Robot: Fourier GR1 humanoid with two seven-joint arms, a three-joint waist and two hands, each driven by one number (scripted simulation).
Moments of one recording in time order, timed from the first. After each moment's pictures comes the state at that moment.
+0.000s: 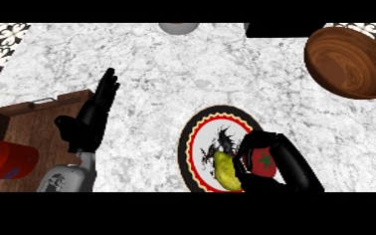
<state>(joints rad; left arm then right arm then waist) -0.14 0.15 -0.14 -1.53 0.05 0.17 0.06 -0.07 -0.50 0.61 -1.77 0.12 -0.26 0.05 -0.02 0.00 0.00</state>
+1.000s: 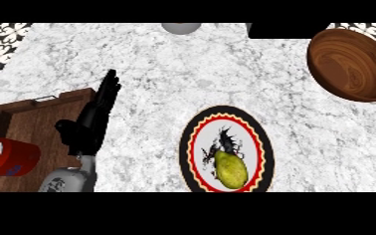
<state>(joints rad) -0.12 0.13 -0.14 -1.56 0.02 0.15 0.07 -0.05 -0.89 -0.09 -2.10 -0.24 -0.05 0.11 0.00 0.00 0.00</state>
